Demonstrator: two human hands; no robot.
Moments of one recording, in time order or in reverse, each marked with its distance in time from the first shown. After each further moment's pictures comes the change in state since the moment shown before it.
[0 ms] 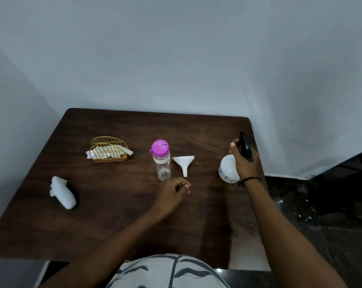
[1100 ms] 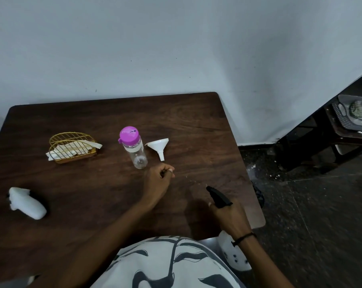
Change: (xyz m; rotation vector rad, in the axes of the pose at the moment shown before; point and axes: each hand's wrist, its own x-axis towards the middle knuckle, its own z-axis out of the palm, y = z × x) left_hand 0.004 -0.003 0.026 -0.017 0.047 -0.047; right_hand -0.188 0.047 -0.061 -0.658 -0.094 0.481
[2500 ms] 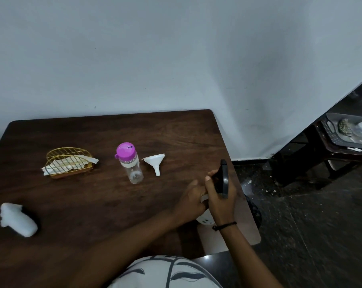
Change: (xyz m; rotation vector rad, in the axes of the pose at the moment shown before) left_hand -0.014 0.051 0.065 -0.046 -0.369 0.659; right_hand 0.025 -0.068 -0.003 0.675 0.336 -0.590
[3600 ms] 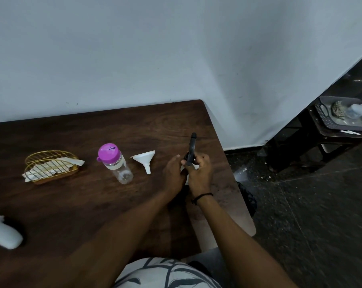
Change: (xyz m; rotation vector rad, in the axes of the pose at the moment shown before) left_hand 0.046 -0.042 -0.010 0.106 0.217 -0.489; right_hand 0.056 0.047 0.048 -0.277 -0.041 0.116
